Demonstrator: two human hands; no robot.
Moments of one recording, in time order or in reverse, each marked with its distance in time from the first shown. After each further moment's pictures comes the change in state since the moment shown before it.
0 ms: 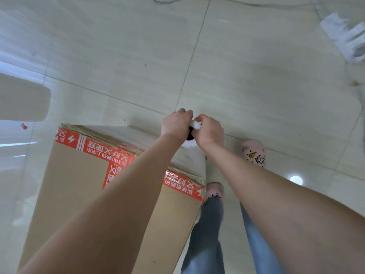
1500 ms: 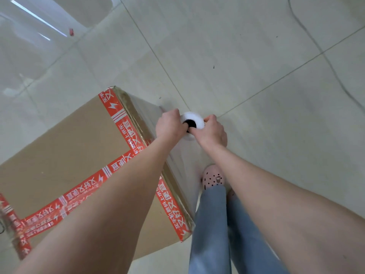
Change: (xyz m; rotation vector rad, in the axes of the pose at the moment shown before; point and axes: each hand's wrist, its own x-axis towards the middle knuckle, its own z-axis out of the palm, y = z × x) left_hand 0.008 -0.119 -0.014 -0.716 0.112 -0.888; right_hand 0.069 -0.128 0.039 -0.351 -0.301 -0.240
